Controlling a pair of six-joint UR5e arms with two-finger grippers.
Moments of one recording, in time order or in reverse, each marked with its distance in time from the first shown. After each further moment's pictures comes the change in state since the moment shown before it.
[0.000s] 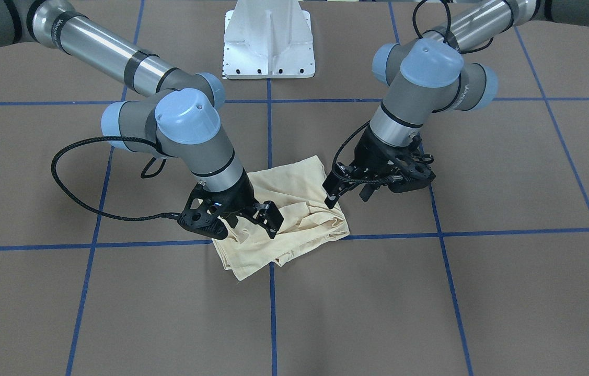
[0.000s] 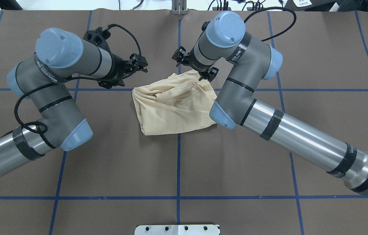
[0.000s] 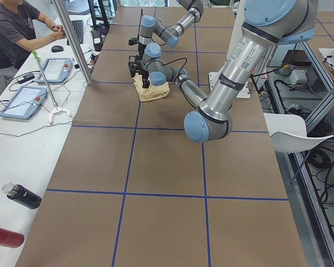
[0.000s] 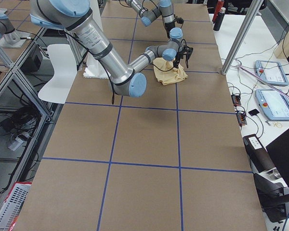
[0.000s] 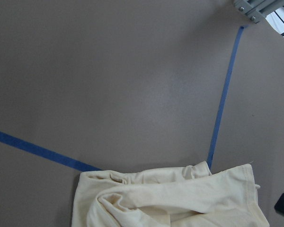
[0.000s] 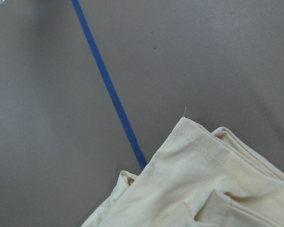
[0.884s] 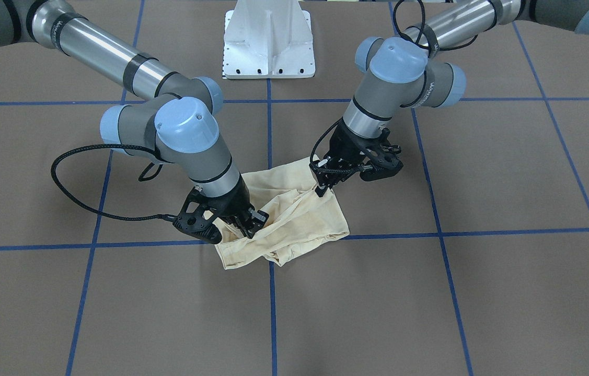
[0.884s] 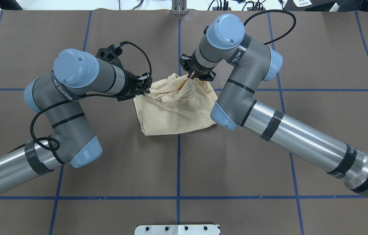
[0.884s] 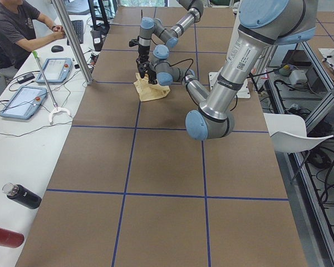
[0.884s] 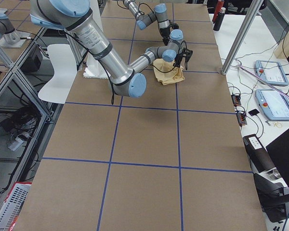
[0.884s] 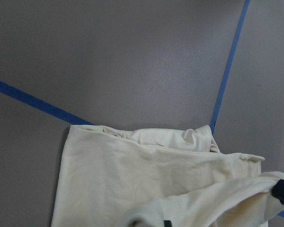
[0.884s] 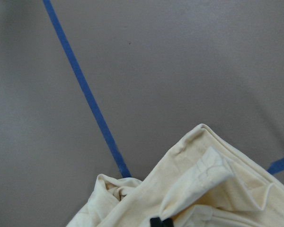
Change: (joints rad) left arm 0.118 -0.023 0.013 -0.018 0.074 -0.136; right arm 0.015 0.006 -0.040 -0.005 0.014 0.088
